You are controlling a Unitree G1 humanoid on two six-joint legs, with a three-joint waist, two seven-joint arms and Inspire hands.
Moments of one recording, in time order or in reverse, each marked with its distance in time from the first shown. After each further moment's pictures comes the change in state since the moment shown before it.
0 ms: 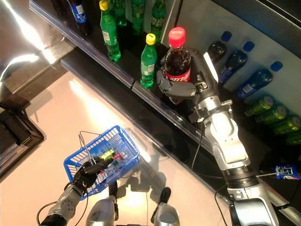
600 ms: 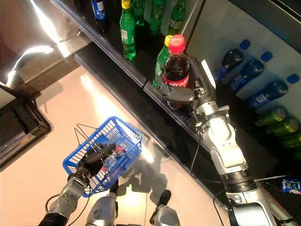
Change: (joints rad) left arm 0.030 0.005 -0.017 -0.274 -0.169 0.040 -0.003; right arm 0.026 0.018 0.000 -0.009 0.002 0.010 -0.011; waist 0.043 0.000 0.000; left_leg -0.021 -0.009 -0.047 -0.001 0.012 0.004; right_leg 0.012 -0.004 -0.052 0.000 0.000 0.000
